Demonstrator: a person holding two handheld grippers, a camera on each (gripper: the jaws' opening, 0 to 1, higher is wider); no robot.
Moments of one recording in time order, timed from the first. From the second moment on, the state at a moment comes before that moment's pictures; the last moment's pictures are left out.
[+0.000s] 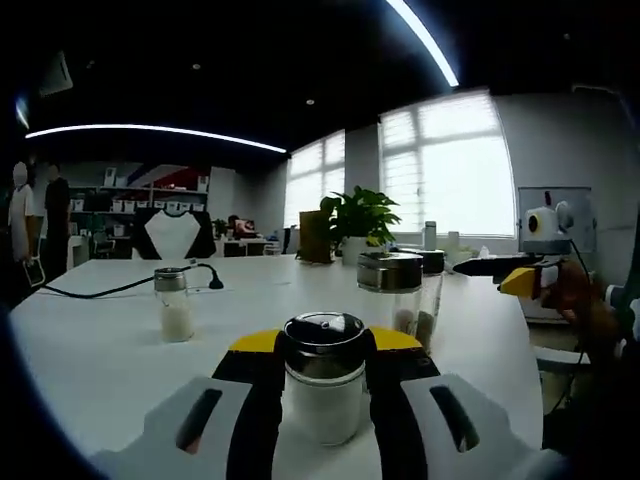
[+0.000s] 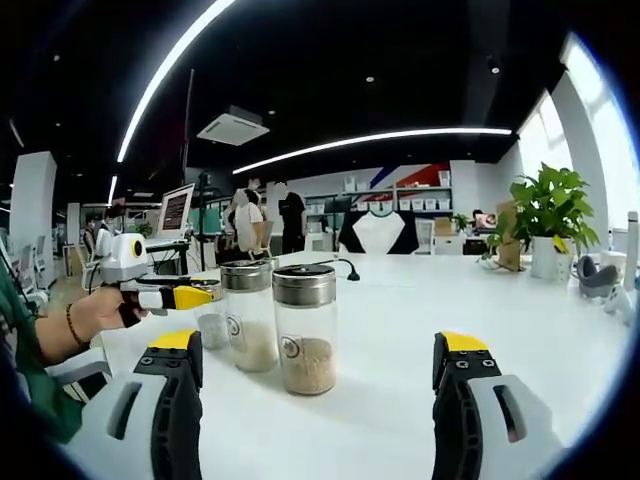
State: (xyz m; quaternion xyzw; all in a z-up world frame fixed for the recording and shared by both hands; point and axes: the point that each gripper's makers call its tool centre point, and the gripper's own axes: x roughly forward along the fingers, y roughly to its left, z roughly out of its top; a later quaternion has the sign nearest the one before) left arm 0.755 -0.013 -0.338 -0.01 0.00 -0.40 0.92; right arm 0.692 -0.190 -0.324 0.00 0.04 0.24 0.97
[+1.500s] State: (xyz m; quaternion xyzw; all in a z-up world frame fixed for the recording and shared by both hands) left arm 0.750 -0.022 -0.334 0.00 0.04 -0.63 0.77; right arm 0.697 -0.192 -0.330 -0.02 0.04 0.25 0.97
